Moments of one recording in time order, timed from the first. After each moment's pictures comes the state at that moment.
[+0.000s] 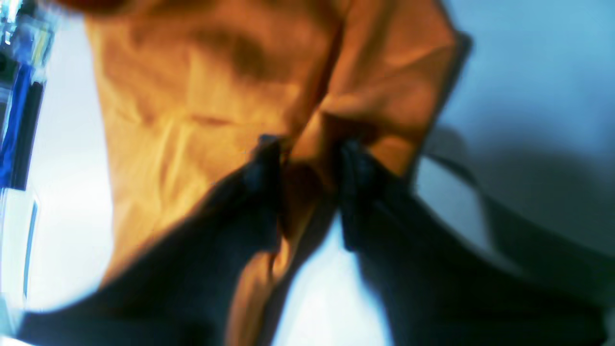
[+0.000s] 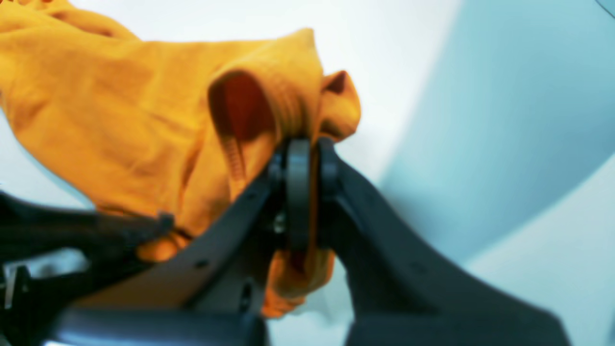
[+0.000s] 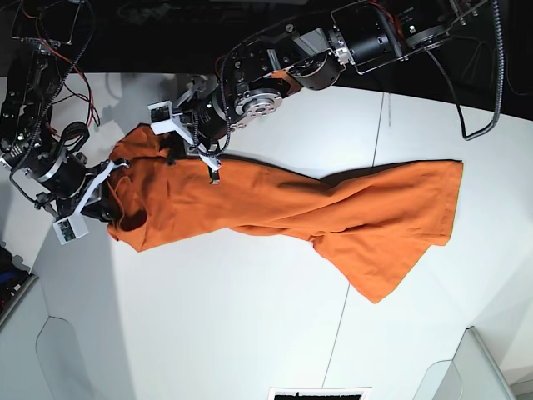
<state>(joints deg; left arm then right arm) -11.5 -6.2 66.8 76.6 20.3 0.3 21.1 -0.1 17.5 13.1 95.1 23.7 33.7 -48.1</state>
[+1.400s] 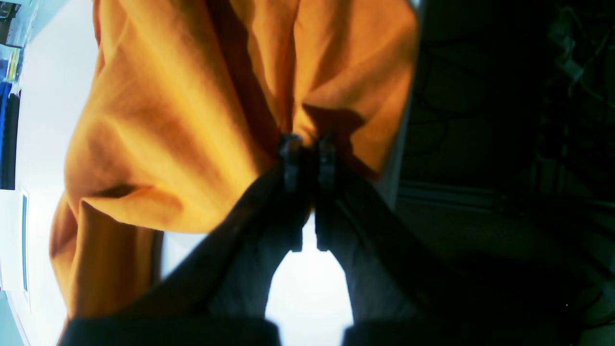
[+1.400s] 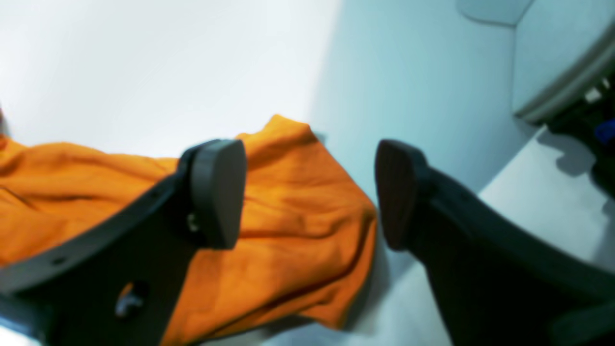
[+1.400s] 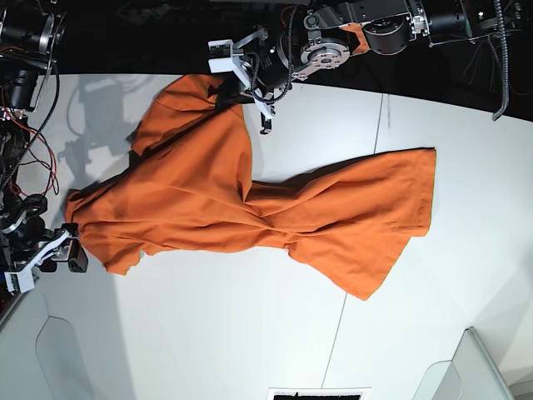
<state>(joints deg) -5.0 -26.4 73.9 98.9 19.9 1.0 26.2 17.2 23.7 15.5 73.8 29.6 28.6 -44.9</state>
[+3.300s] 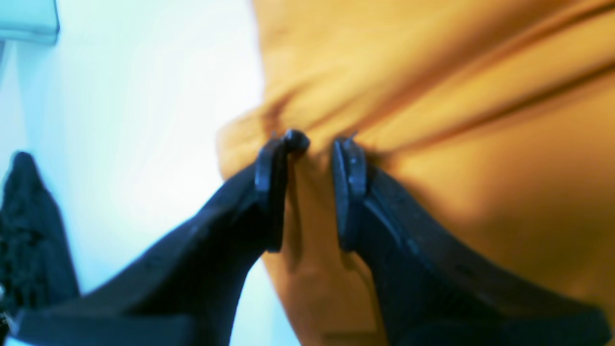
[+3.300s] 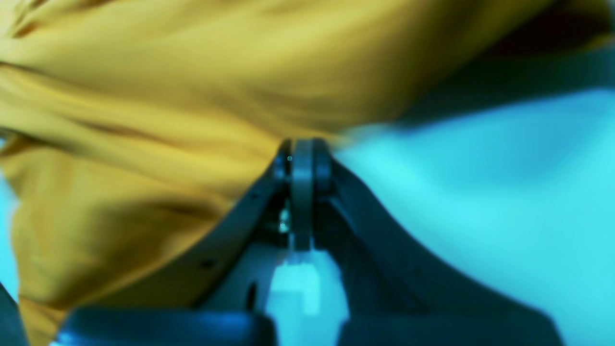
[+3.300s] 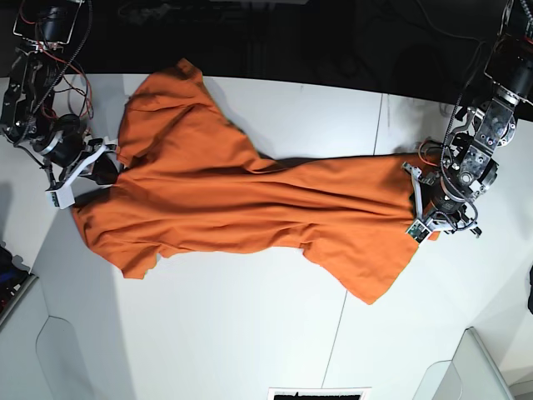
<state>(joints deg) -9.5 -39.2 25.6 77.2 -6.2 -7.3 29.0 0.0 18.2 18.3 76.8 35.7 33.7 -49.4</state>
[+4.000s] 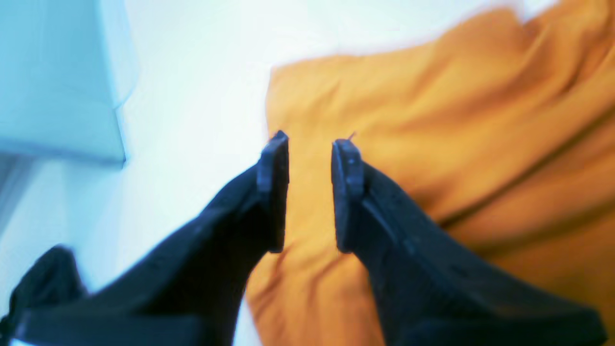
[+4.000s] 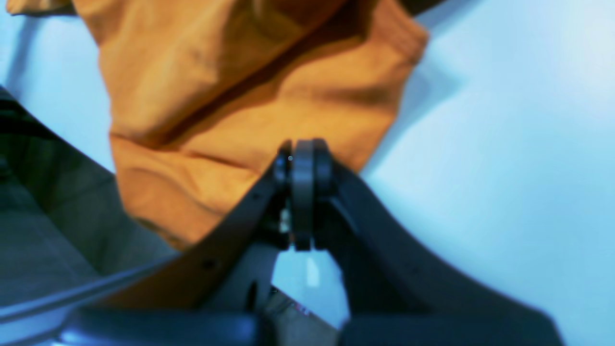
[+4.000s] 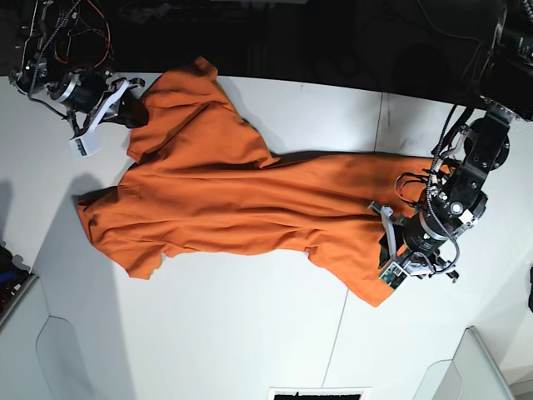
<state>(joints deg) -15.4 -33.6 25.6 86.0 -10.1 -8.7 29.4 -17.1 13.3 18.0 95.8 43.4 34.7 -59.6</state>
